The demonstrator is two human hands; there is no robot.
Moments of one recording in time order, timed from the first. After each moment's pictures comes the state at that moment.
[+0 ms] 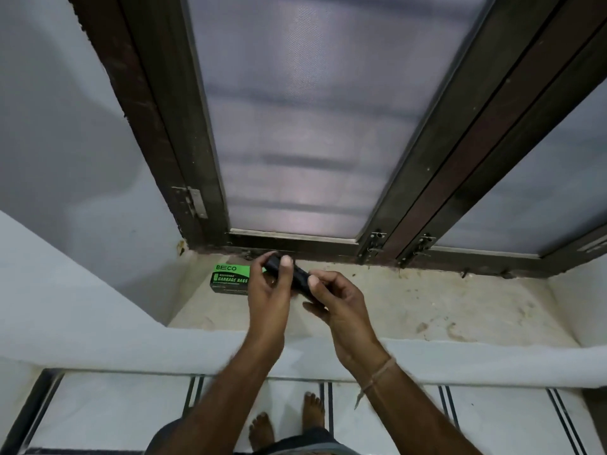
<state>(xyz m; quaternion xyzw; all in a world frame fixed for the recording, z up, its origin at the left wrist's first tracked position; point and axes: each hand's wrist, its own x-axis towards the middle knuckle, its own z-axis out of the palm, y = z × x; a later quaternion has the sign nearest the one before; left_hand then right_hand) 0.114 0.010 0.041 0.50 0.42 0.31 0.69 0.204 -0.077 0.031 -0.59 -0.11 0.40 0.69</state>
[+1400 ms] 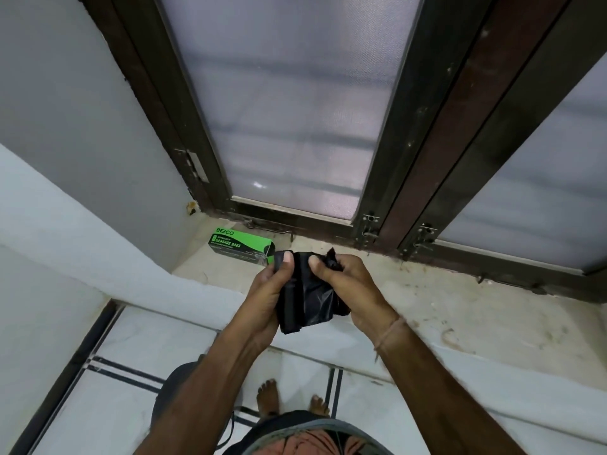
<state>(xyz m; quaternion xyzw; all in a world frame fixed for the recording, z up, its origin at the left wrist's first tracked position) 0.138 -0.056 0.048 0.39 0.42 0.24 0.78 0.284 -0.113 0.042 -0.62 -0.27 0.51 0.53</state>
